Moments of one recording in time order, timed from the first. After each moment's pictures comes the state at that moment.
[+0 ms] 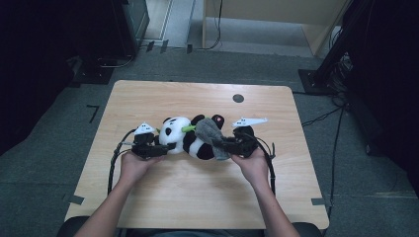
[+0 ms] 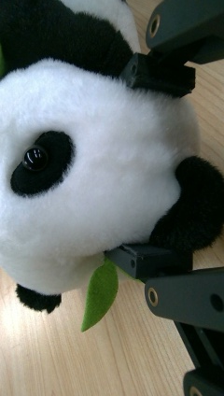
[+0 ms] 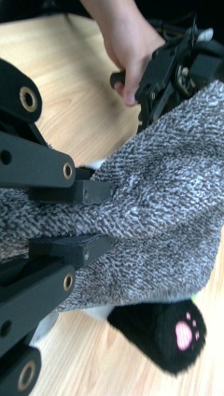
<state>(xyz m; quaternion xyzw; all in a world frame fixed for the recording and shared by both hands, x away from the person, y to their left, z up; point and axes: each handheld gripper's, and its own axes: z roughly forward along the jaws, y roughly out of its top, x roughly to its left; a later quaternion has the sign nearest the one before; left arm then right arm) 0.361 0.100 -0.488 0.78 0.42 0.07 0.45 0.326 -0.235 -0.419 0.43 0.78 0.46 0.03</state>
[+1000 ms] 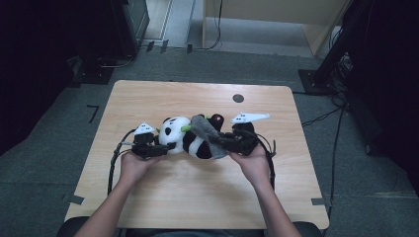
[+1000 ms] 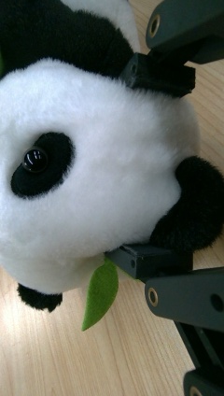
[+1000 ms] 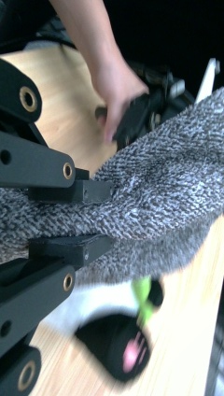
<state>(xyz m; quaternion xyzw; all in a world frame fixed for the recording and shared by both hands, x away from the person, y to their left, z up) 0.360 0.100 -0.487 0.78 0.42 0.07 0.45 0.312 -0.222 -0.380 0.39 0.78 0.49 0.04</state>
